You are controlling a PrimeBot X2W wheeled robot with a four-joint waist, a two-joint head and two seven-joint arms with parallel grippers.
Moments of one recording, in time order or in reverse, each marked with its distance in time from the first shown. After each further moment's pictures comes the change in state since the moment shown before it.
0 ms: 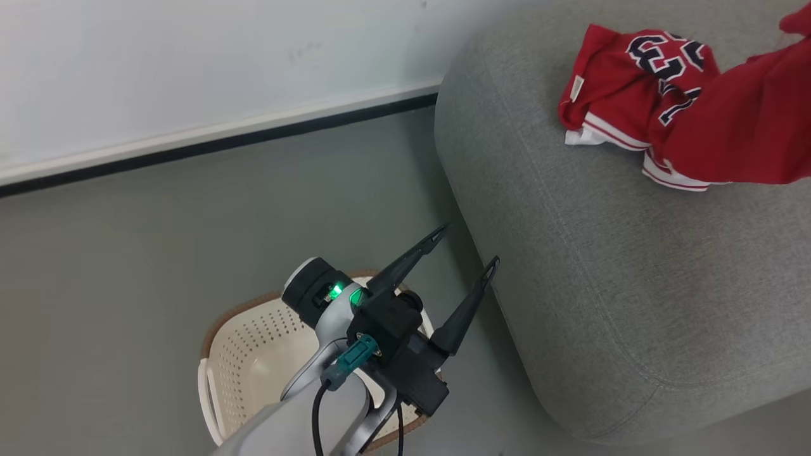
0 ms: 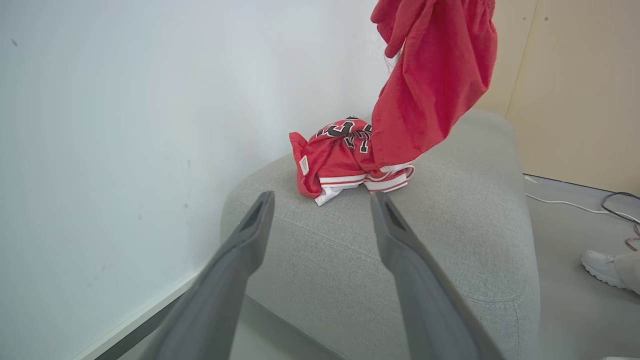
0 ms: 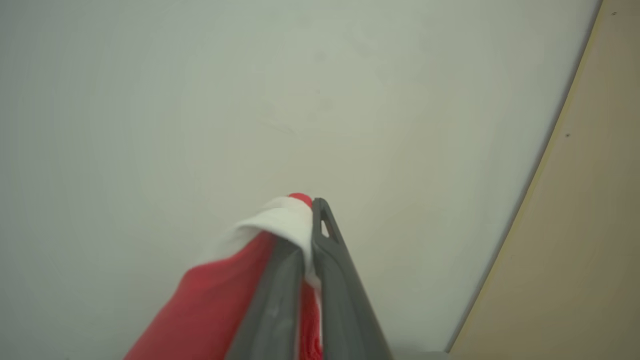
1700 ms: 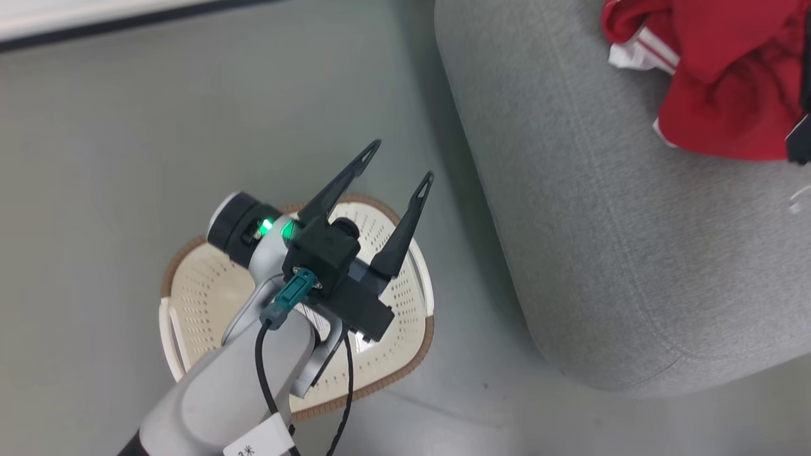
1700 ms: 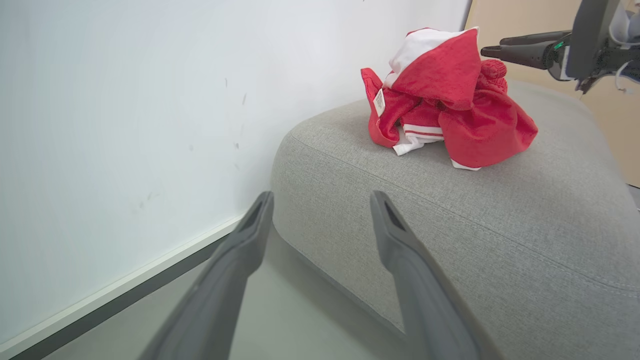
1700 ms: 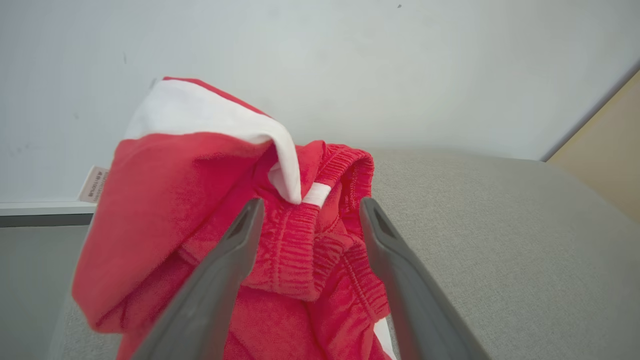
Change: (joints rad) left arm -0.114 0.079 0.102 -0.010 0.033 0.034 0.017; right arm 0.090 0.295 0.063 0.438 0.005 0.021 -0.160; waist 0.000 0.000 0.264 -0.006
